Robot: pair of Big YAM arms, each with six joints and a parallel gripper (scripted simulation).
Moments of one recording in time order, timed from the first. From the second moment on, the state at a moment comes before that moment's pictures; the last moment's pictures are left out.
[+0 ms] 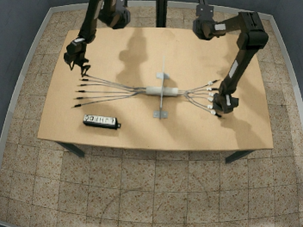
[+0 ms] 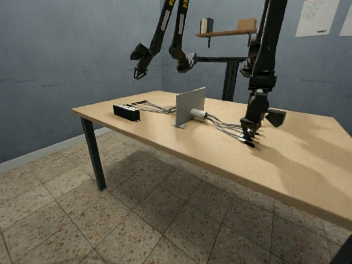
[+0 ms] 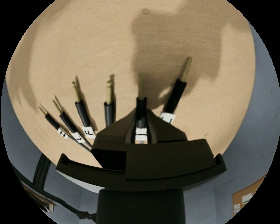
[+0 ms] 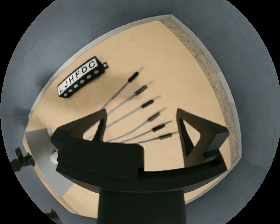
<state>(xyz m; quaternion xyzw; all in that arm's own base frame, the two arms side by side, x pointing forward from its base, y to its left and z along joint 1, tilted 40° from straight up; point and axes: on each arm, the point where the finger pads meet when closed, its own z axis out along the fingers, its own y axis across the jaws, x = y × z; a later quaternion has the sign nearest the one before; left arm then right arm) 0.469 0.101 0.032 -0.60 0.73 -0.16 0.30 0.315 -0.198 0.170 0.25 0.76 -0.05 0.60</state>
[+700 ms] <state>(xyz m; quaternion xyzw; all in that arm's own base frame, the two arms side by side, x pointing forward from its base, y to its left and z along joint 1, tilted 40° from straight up) 0.468 0.106 0.032 -0.60 0.72 -0.16 0.30 0.315 -0.198 0.170 0.25 0.76 -0.05 0.60</state>
